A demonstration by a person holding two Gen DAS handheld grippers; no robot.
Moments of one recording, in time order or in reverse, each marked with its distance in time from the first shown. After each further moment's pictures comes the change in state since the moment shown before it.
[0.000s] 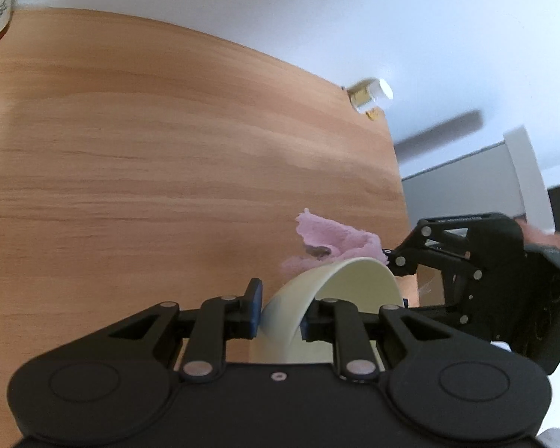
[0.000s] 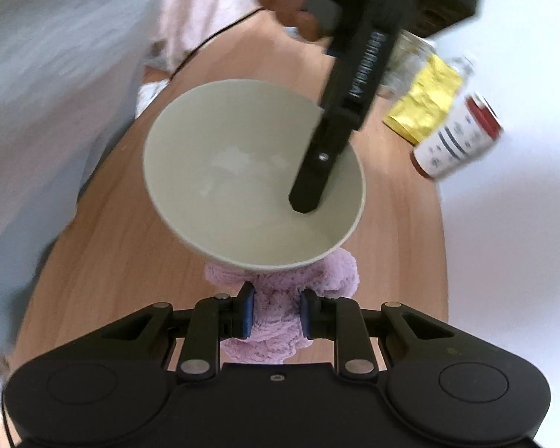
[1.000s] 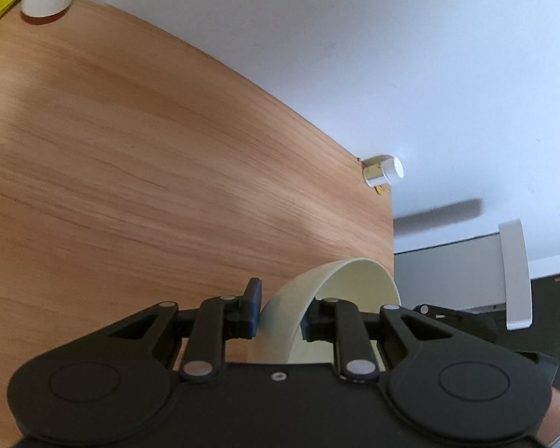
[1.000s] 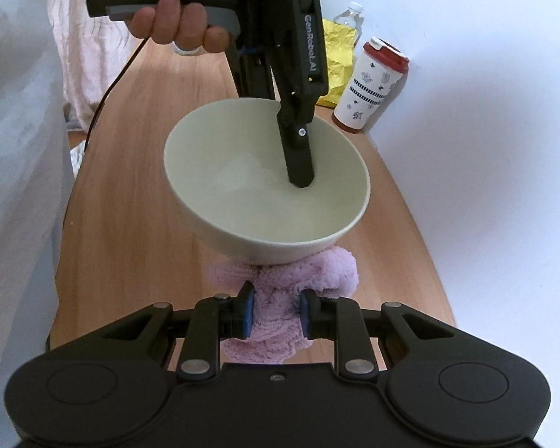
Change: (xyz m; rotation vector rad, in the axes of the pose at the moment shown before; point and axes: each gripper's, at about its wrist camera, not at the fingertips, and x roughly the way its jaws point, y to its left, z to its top) left arm 0.000 0.020 0.012 -0.211 -0.143 -0.036; right arm -0.015 0.007 -0.010 0.386 -0.011 -0.125
